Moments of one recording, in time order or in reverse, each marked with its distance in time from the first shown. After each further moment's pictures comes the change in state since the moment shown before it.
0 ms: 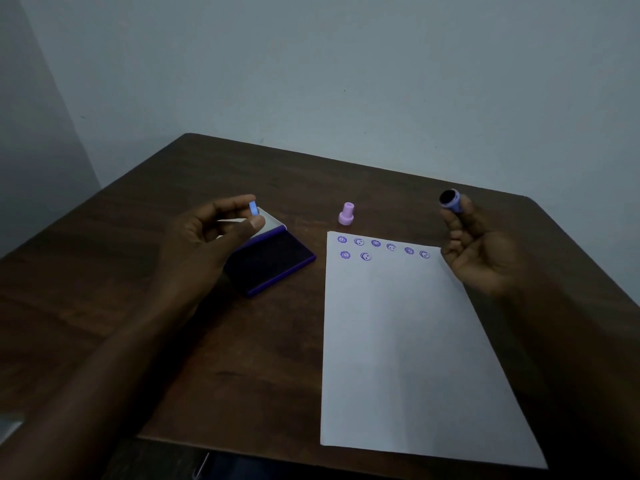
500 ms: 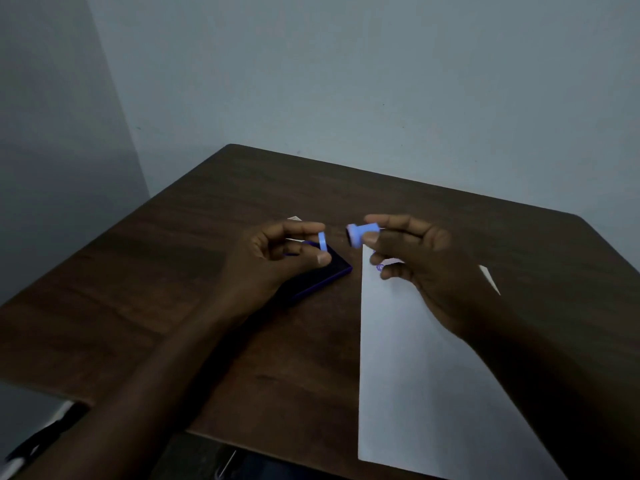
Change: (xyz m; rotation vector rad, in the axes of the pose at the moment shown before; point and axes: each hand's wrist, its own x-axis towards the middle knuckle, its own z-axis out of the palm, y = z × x) left_hand -0.009 -0.001 0.004 -0.035 -0.189 -0.003; right_hand -0.052 0.059 0.089 -0.701 -0.504 -0.279
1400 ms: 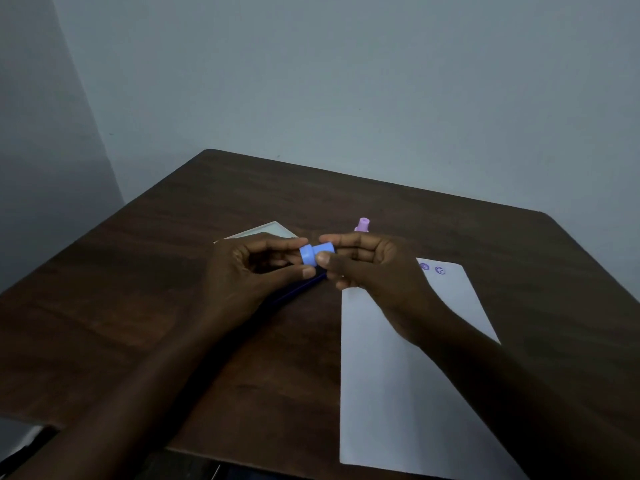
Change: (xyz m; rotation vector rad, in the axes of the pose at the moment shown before) left_hand 0.001 -0.012 0.004 0.178 0.059 0.219; right_hand 0.000 0.016 0.019 -0.047 -0.020 -0.059
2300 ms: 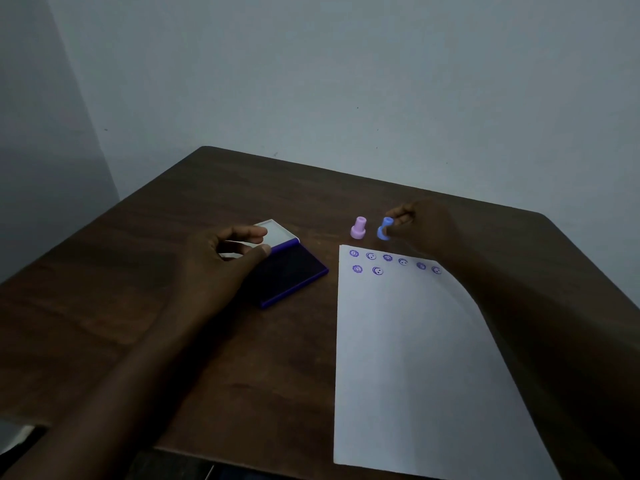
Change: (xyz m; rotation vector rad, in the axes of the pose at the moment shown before) left_hand 0.013 -0.021 -0.016 0.136 0.177 -0.230; right_hand 0.090 0.034 -0.111 -0.869 0.252 0.027
